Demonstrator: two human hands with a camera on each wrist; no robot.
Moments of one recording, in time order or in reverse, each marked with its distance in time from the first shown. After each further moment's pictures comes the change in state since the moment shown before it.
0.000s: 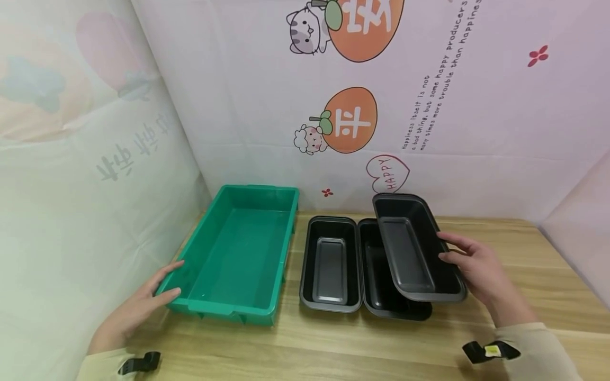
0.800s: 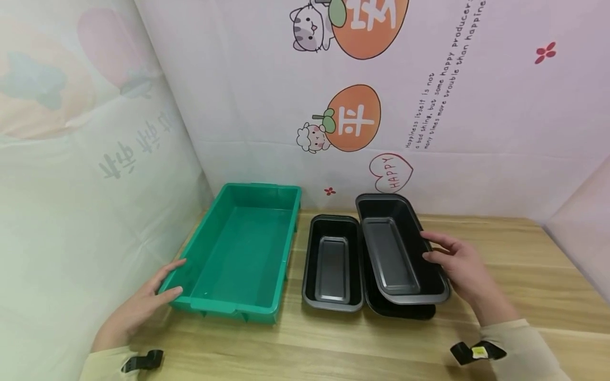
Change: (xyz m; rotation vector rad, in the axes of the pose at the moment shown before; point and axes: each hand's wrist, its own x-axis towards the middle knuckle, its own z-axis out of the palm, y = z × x) left_hand -0.001 0.000 0.002 -0.016 0.015 0.025; right_hand 0.006 0.001 0.038 -0.064 -0.014 -0.008
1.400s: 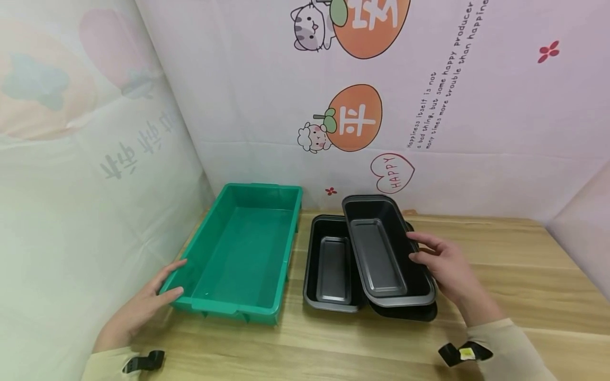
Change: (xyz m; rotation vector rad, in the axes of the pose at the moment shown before) left_hand 0.000 0.000 0.001 -0.008 0.002 -0.003; right_hand 0.006 0.002 0.028 -0.059 0.000 0.042
